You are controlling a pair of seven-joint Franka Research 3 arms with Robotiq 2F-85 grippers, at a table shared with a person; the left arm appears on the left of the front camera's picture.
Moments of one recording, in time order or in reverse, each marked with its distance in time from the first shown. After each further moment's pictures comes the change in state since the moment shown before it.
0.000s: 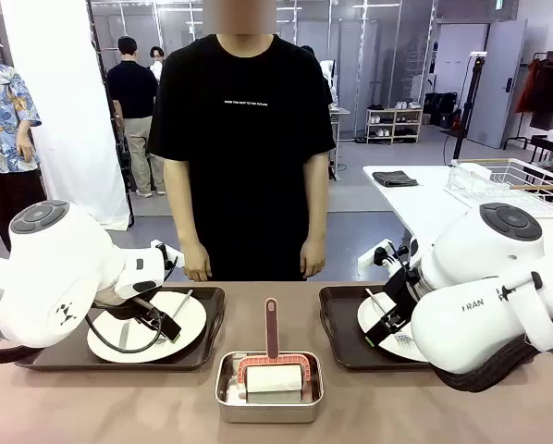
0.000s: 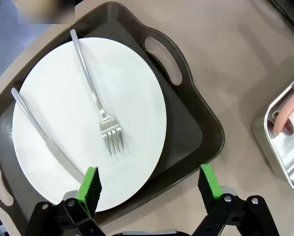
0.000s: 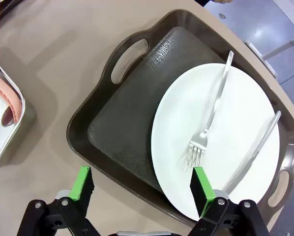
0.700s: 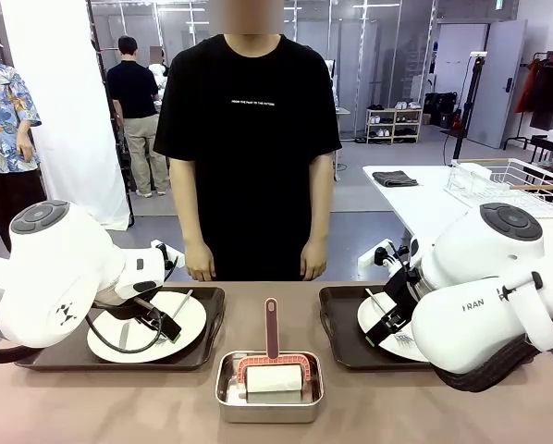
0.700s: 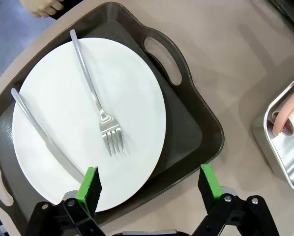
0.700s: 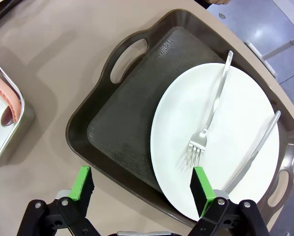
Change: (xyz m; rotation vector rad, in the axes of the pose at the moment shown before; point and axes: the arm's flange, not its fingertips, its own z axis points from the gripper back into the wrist) left arm 0.000 0.000 0.000 0.000 0.000 -0.001; right arm 0.000 -0.001 0.000 -0.001 0.000 0.000
